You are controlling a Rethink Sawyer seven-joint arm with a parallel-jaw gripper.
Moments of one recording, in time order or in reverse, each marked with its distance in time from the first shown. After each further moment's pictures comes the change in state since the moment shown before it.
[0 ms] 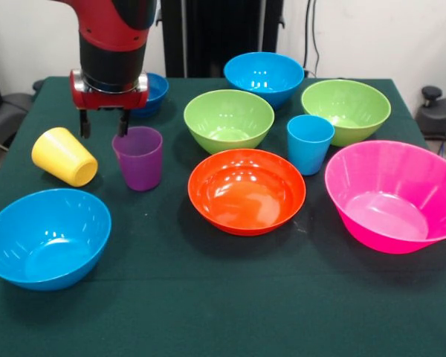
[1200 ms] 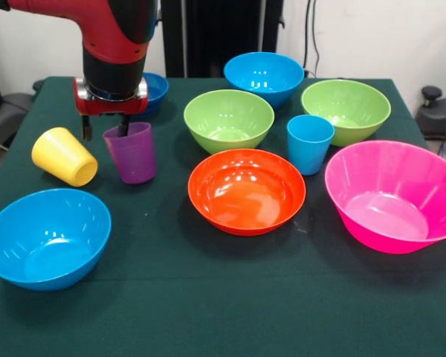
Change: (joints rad) arm 0.003 0.044 -0.029 0.006 -0.028 -0.021 0.000
